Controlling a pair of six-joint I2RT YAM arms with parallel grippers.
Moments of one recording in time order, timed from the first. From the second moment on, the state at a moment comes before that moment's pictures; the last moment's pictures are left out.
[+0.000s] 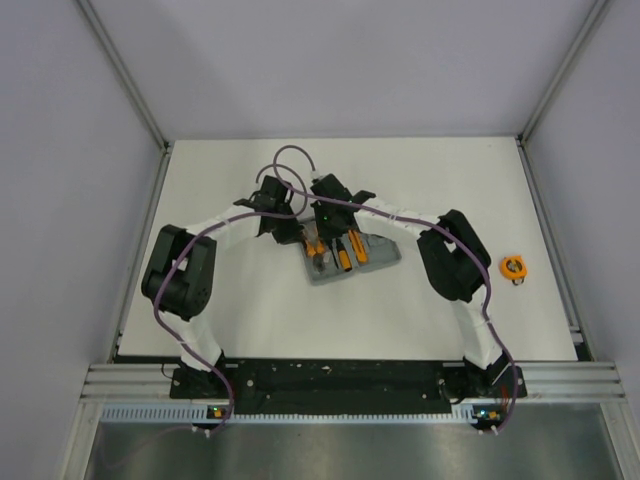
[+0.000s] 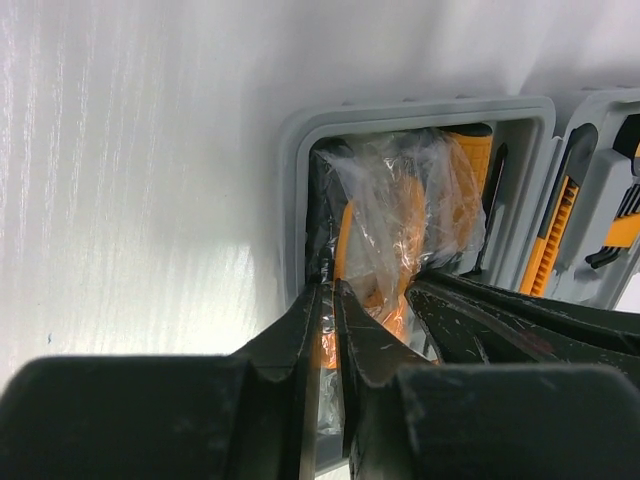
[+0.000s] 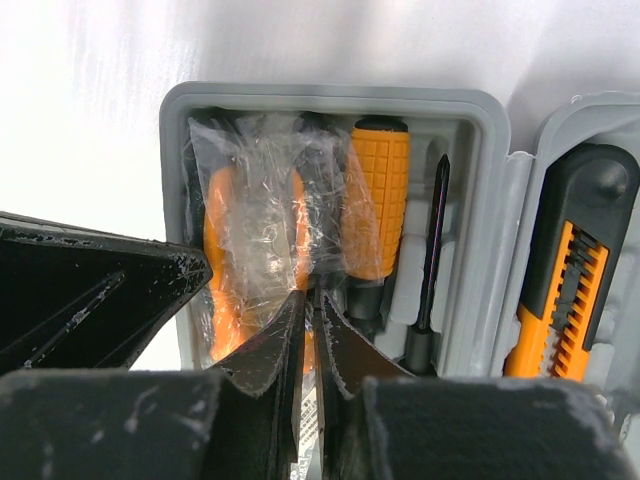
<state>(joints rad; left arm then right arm) -0.38 1.81 1.16 -0.33 0.10 -0.81 0.76 2.13 1.64 -0.45 0.05 0.47</state>
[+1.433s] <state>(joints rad) -0.45 1.48 1.14 -0.46 0.04 -0.78 0.75 1.80 1.52 -0.57 0.31 0.50</state>
